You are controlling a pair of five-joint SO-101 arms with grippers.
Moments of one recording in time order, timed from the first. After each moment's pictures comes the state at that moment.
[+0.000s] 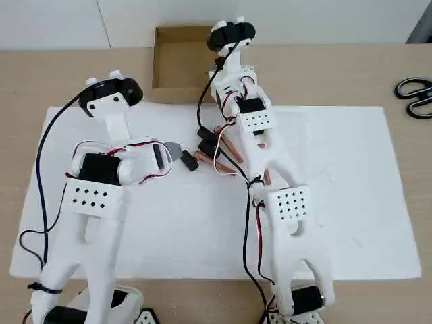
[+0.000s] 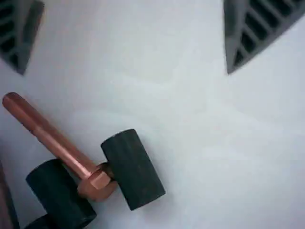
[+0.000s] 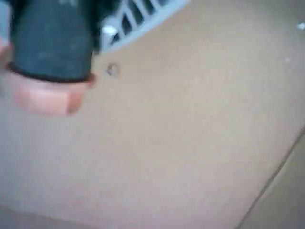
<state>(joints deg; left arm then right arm) 5.7 -26.3 26.9 73.2 29.2 -16.7 63.1 -52.7 24.6 -1.6</state>
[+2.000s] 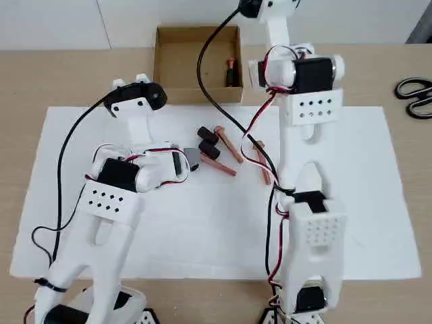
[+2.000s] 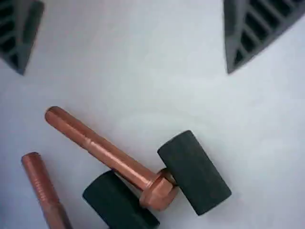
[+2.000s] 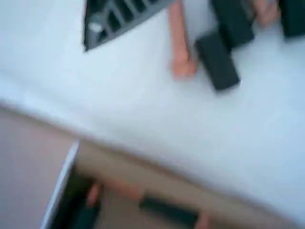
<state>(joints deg) 12.0 -26.3 31.3 66.2 29.2 -10.6 33.0 -71.1 97.1 6.9</state>
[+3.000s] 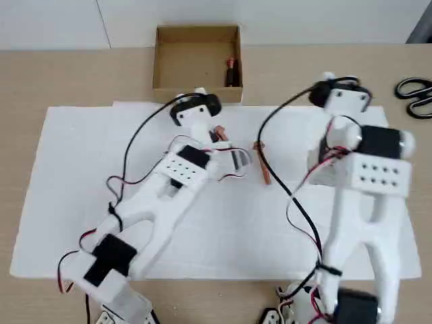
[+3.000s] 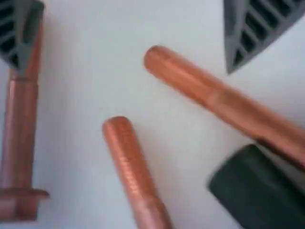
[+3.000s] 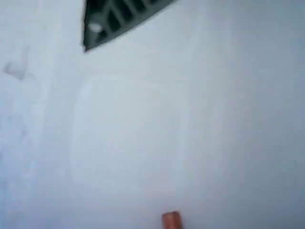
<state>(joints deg) 27.0 8.9 18.7 48.2 47.3 7.6 -20.0 6.4 96.9 7.3</state>
